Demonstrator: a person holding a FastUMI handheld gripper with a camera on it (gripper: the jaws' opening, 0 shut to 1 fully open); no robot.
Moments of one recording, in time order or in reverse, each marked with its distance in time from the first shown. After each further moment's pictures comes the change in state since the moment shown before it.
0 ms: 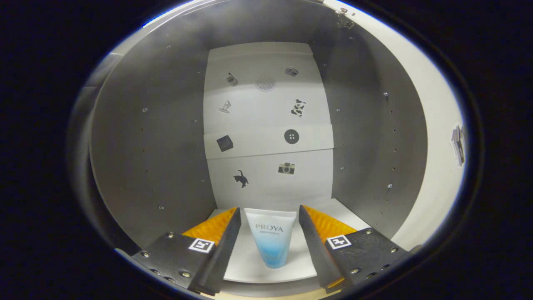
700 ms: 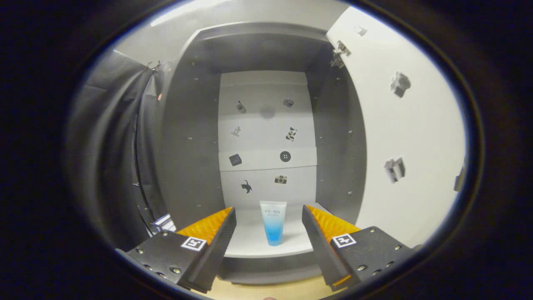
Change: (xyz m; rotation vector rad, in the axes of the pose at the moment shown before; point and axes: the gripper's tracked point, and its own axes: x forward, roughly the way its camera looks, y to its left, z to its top) arm -0.144 0.010 0.037 -0.035 -0.084 -0.048
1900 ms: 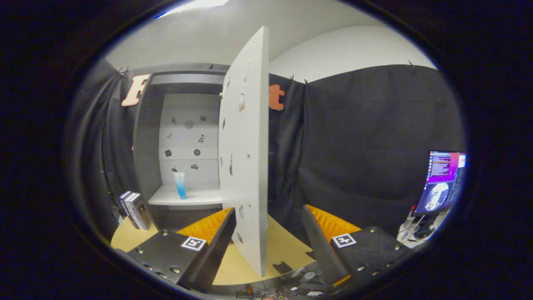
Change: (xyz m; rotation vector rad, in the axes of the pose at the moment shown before) arm -0.327 -0.259 0.040 -0.050 0.018 -0.425
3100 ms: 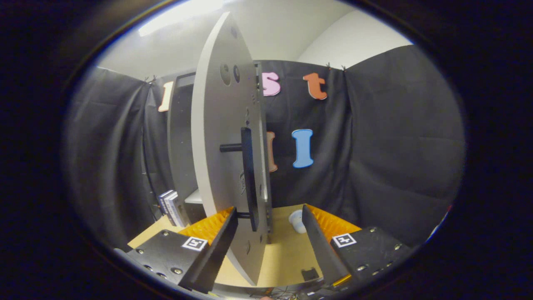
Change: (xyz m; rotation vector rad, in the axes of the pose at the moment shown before) arm 0.053 0.069 -0.016 0.061 0.075 0.444
